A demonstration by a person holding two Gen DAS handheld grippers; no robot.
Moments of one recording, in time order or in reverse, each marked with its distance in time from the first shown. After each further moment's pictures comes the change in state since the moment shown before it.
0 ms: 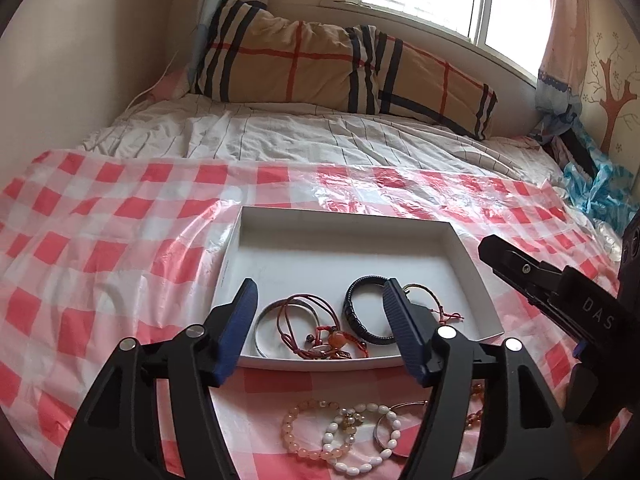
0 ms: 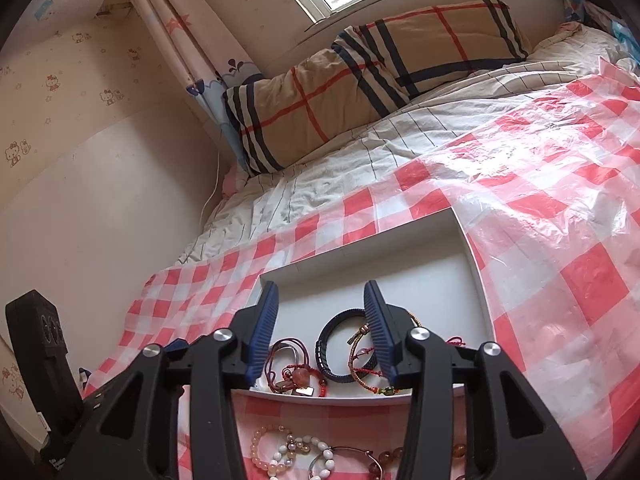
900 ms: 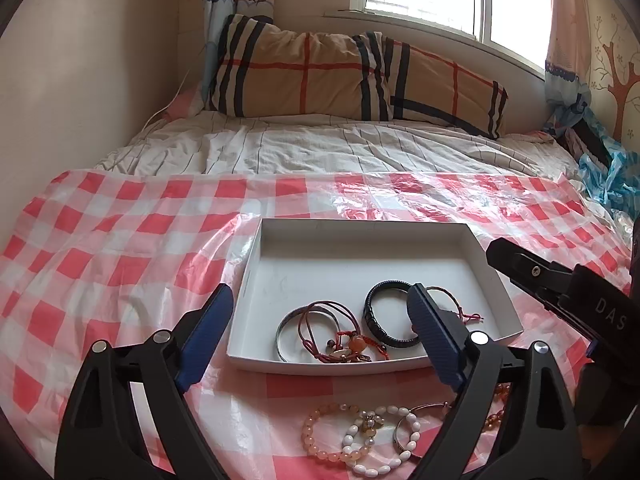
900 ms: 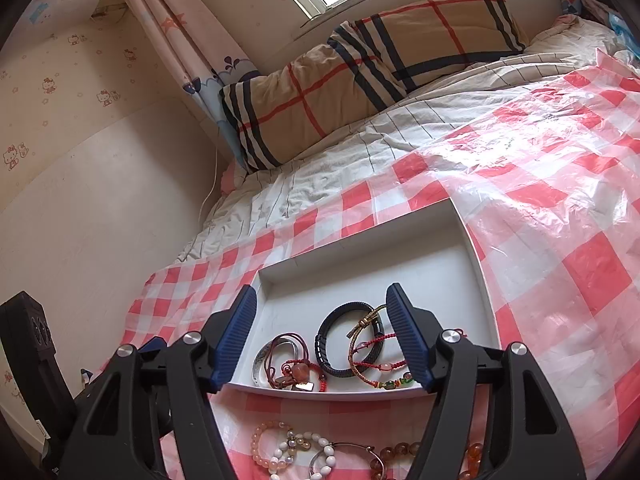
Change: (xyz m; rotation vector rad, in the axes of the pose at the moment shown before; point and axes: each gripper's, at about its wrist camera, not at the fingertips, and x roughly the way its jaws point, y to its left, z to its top) left arm -0.008 -0.001 0.001 0.035 -0.035 0.069; right arm 0.002 -0.002 -0.003 0.019 0.010 0.001
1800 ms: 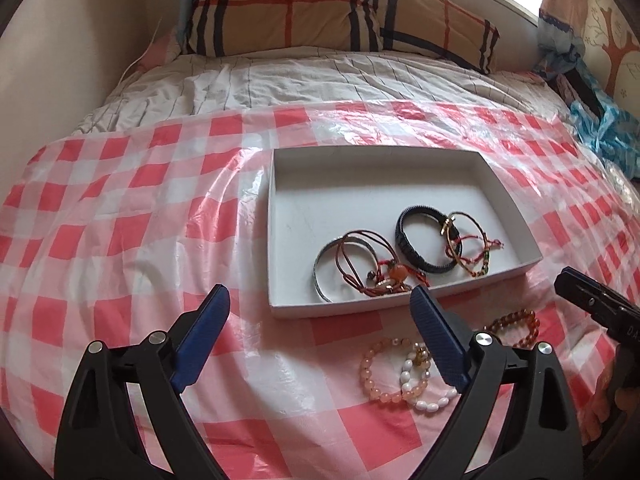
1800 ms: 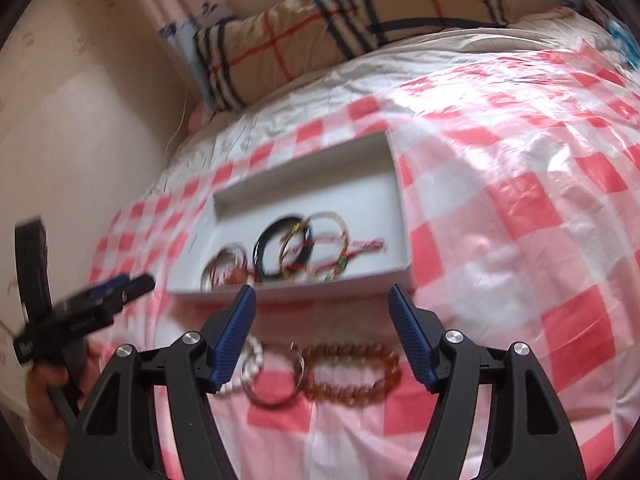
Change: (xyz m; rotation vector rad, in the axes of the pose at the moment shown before) left arm 0.024 0.044 -0.016 0.105 0.269 -0.075; right arm -0.029 -0.021 -0.041 -0.092 0.234 -0.139
